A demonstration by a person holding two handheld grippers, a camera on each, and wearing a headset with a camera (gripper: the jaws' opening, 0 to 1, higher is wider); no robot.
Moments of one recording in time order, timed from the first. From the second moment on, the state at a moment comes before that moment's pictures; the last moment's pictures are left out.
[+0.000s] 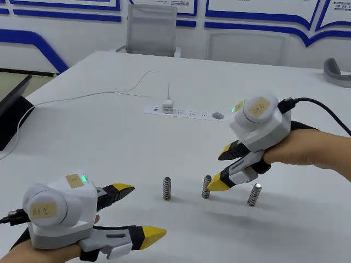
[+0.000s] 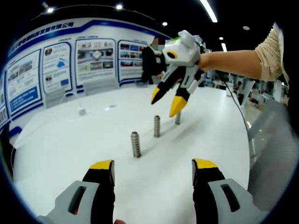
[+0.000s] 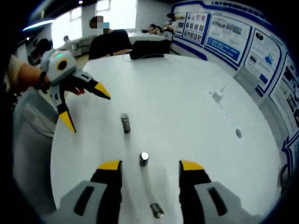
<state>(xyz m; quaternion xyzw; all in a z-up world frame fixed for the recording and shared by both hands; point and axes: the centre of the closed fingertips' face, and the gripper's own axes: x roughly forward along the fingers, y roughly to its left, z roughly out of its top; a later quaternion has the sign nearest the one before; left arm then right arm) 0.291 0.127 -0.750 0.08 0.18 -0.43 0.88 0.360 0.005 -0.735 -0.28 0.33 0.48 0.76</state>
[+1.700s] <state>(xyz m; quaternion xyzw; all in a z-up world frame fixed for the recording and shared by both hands) 0.292 0.128 -0.751 0.08 0.18 -0.43 0.88 0.294 -0.086 -0.737 -0.12 0.19 0.37 0.90</state>
